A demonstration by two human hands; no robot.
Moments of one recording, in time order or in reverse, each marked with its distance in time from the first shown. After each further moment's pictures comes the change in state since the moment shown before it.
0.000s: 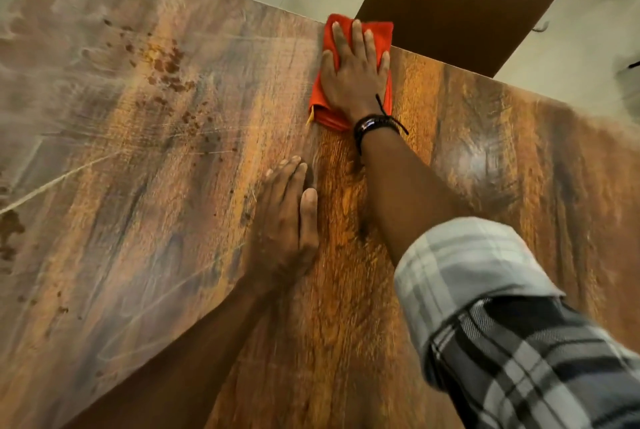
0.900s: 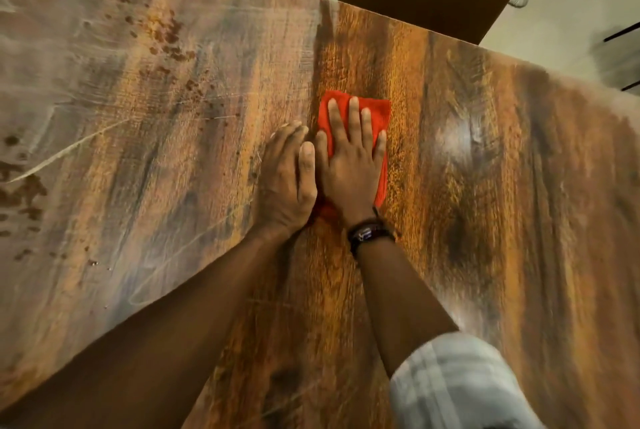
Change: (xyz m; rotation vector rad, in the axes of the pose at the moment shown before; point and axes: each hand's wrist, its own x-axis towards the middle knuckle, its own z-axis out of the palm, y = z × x) left_hand 0.002 -0.002 -0.005 -0.140 0.054 0.025; right_hand -0.199 0.009 0.031 0.008 0.165 0.050
